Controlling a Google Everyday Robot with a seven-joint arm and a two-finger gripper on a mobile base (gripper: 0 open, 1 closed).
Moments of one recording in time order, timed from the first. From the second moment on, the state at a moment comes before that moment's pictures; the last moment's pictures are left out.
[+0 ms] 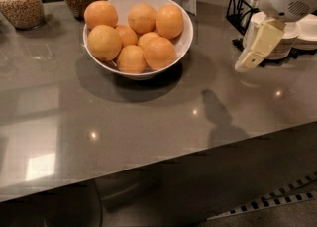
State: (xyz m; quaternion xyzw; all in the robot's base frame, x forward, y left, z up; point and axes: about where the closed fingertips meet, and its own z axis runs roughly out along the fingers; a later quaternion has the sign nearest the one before) arm 0.540 -0.177 1.006 -0.65 0.69 -0.03 0.32
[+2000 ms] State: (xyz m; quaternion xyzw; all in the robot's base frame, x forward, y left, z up) arm 0.694 -0.125 1.012 -0.76 0.53 -0.08 0.36
